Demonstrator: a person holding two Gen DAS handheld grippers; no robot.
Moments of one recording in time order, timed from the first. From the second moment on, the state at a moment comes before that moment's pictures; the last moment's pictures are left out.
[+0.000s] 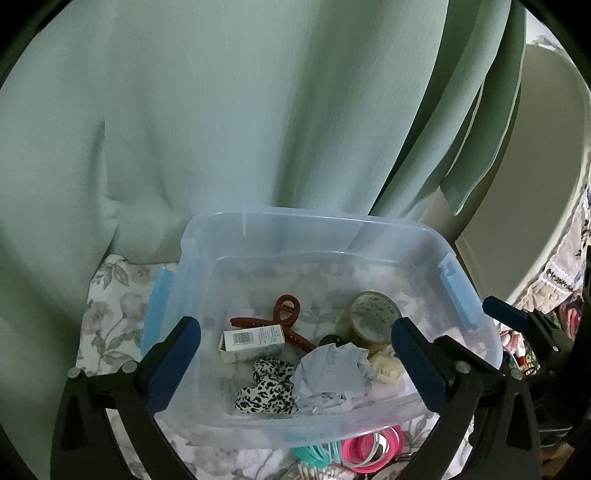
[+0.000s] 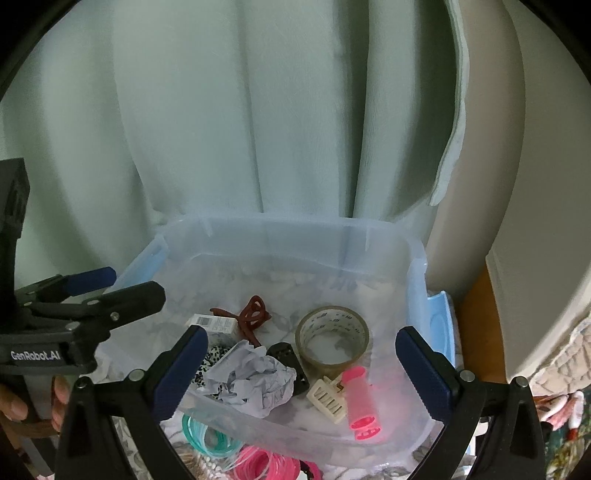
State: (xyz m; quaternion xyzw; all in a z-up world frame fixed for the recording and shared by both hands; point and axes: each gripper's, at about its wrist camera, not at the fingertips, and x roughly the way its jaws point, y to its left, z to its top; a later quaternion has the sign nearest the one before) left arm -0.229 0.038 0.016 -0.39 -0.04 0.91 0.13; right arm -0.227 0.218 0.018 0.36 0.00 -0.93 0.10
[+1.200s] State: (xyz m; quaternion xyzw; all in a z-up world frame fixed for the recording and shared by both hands) left arm -0.121 0.007 -0.003 -0.37 -0.10 0.91 0.12; right arm -0.093 0.227 0.005 0.36 -0.08 -0.92 0.11
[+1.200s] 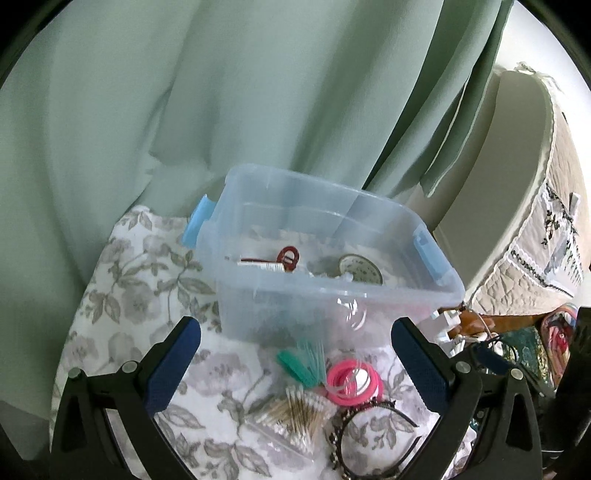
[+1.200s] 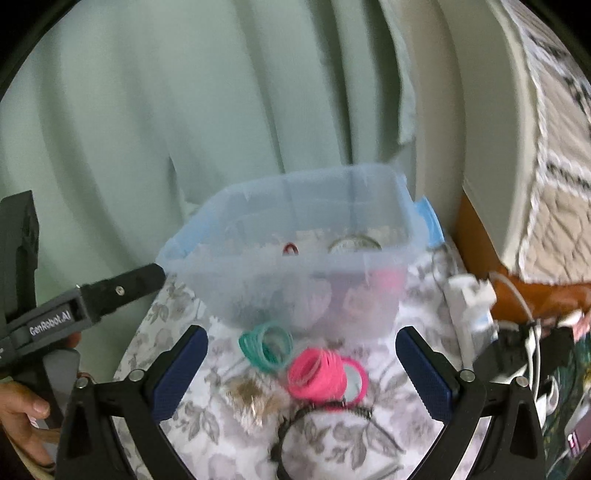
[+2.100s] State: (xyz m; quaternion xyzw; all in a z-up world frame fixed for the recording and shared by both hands) left arm -0.073 0.034 -0.064 -0.43 -0.12 0.88 0.14; right arm -0.036 0.262 -0.066 0.45 -0.12 -0.88 0.09
